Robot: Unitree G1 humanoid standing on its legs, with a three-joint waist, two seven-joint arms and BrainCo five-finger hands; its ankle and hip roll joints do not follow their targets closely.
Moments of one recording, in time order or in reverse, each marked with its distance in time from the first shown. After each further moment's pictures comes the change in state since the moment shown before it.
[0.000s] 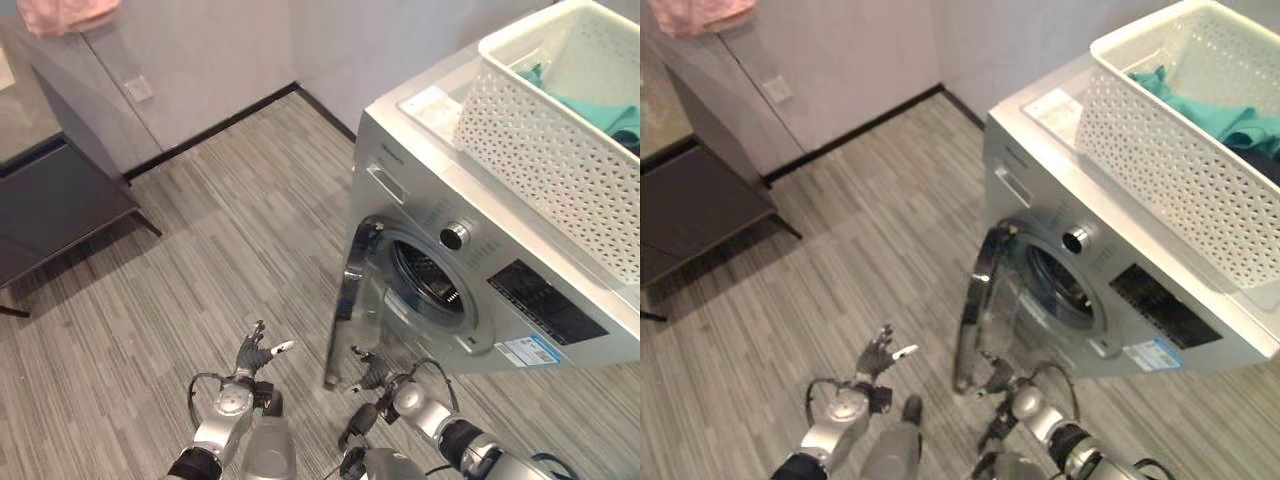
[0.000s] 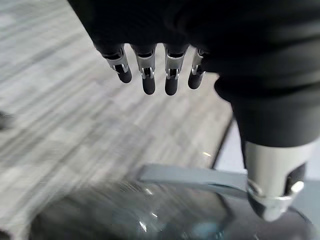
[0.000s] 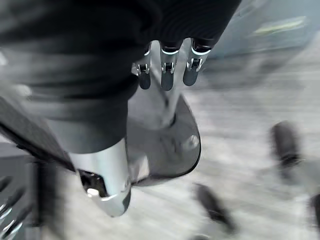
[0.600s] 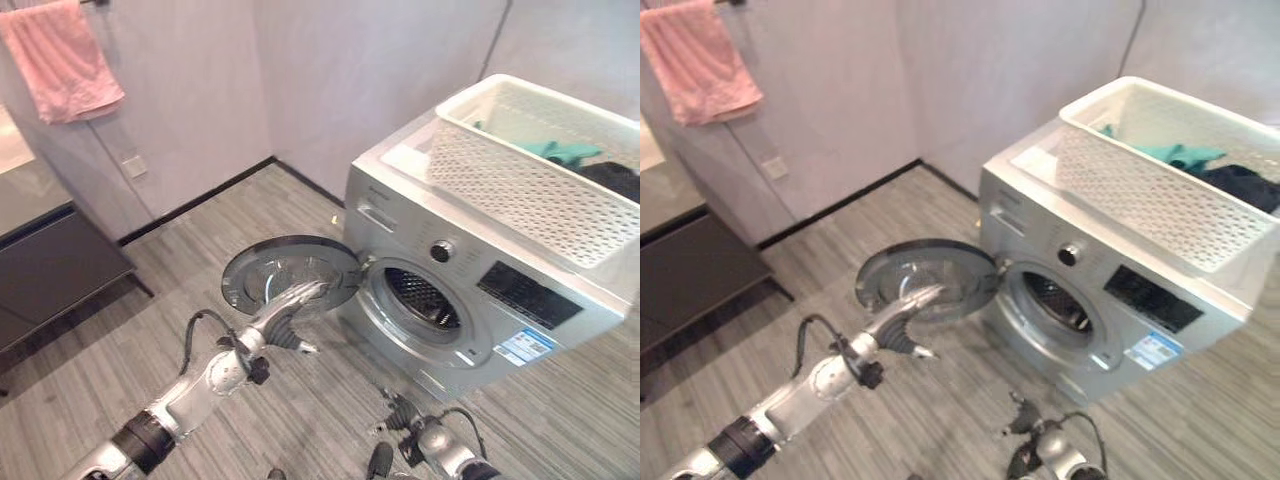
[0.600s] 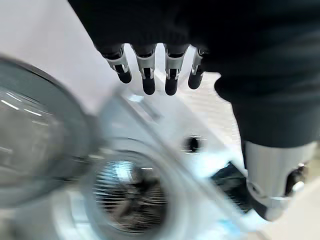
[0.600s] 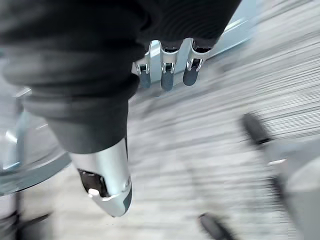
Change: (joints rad) left arm -0.139 0.229 -0.229 -0.387 0.380 -0.115 -0.162; right arm 0.135 -0.021 -0.134 0.224 -0.073 -0.010 0.016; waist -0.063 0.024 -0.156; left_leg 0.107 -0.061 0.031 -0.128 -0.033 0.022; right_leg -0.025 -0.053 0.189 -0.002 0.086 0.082
